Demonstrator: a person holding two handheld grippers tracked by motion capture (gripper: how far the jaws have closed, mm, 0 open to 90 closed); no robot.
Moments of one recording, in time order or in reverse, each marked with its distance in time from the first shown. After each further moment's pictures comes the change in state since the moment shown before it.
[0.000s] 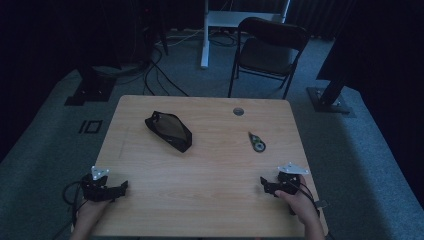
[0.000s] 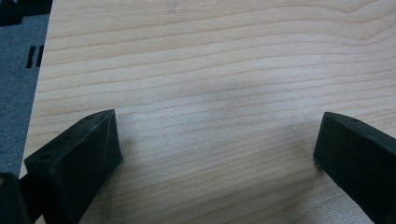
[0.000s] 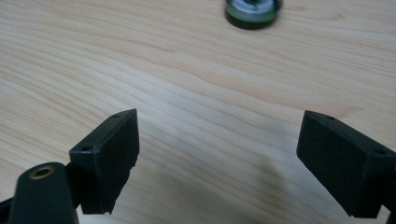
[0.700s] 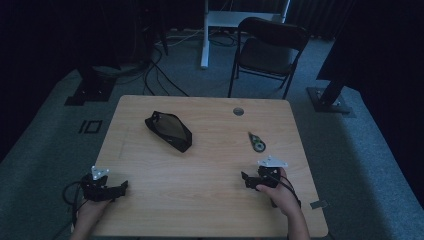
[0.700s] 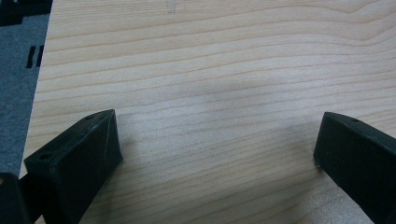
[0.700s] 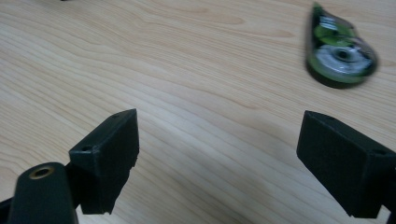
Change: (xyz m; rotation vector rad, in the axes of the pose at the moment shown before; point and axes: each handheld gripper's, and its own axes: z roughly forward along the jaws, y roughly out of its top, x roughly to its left) left arm 0.000 0.000 0.000 0.000 0.000 -0.001; right arm 0.047 0.032 0.023 -0.029 0.081 -0.056
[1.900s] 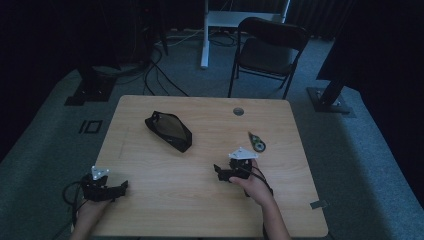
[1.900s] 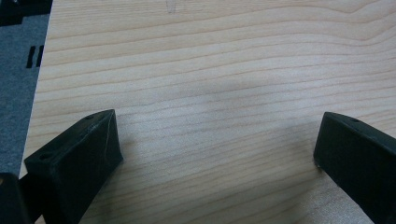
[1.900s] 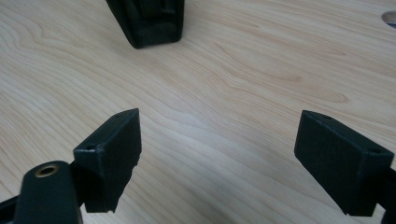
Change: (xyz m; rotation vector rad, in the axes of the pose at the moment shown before) left arm 0.000 0.000 0.000 -0.002 0.000 -0.002; right arm 0.061 0.044 0.043 -0.074 0.110 -0.079
